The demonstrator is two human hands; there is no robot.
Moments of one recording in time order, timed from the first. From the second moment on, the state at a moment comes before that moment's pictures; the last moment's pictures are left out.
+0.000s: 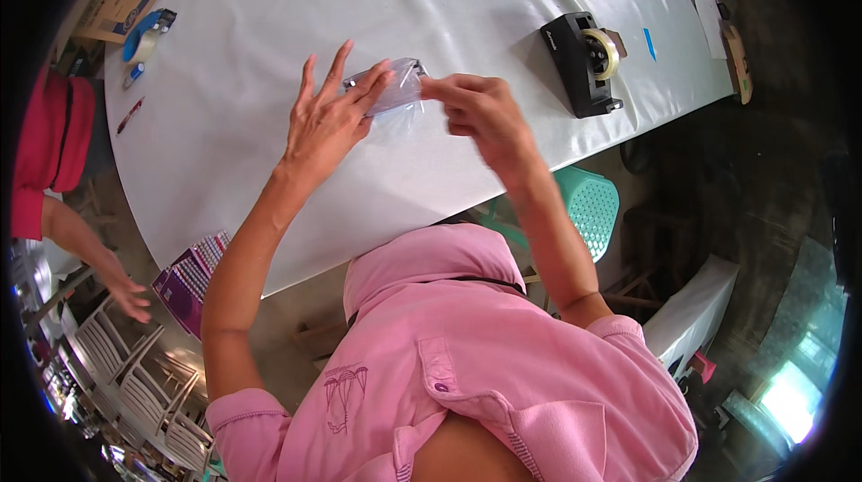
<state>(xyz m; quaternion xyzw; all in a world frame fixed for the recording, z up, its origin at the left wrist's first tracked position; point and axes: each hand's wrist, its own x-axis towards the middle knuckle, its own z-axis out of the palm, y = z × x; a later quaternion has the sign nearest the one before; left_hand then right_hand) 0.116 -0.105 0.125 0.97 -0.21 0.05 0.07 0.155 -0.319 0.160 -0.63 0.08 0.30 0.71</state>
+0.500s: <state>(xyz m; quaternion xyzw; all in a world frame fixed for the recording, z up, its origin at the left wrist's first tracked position) 0.144 -0.102 0.118 0.96 -0.18 -0.02 0.20 0.111 -0.275 0.087 -0.71 0.15 0.18 0.66</state>
